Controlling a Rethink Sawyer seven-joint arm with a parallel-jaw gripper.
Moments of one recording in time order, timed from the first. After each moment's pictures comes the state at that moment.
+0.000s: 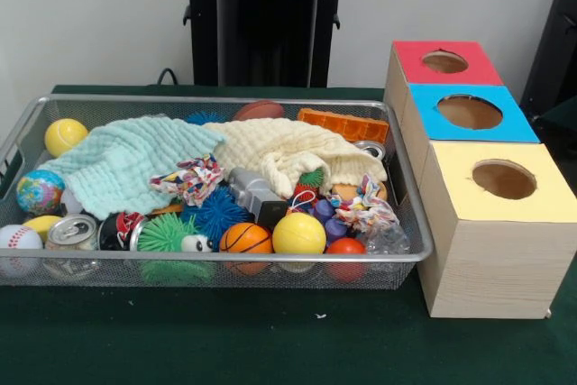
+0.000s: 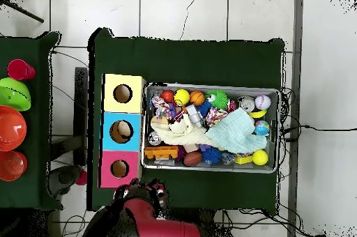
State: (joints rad) arm -0.02 -1.30 -0.11 2.19 -0.02 0.54 1.57
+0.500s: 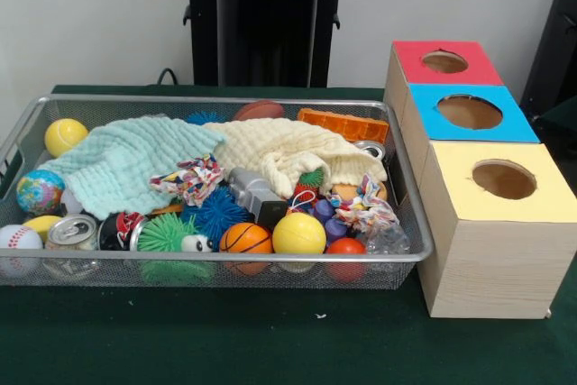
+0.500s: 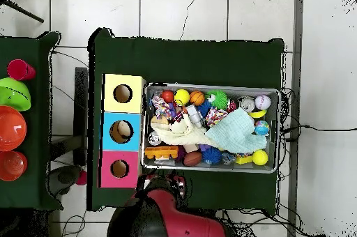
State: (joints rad) arm -0.09 -1.24 -0.15 2.17 -0.03 0.47 1.57
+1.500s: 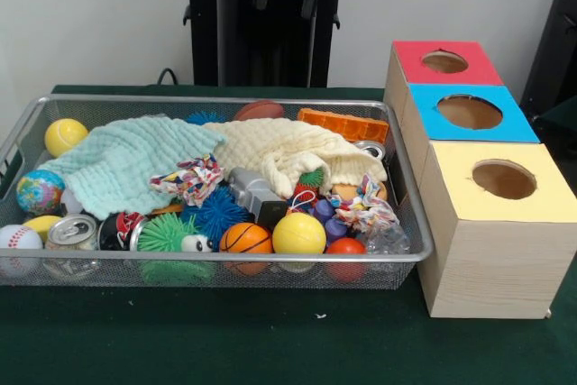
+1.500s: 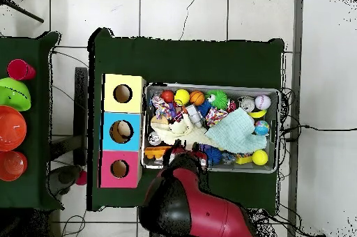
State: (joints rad) arm -0.18 -1.05 -0.14 2.15 -0.03 0.06 1.57
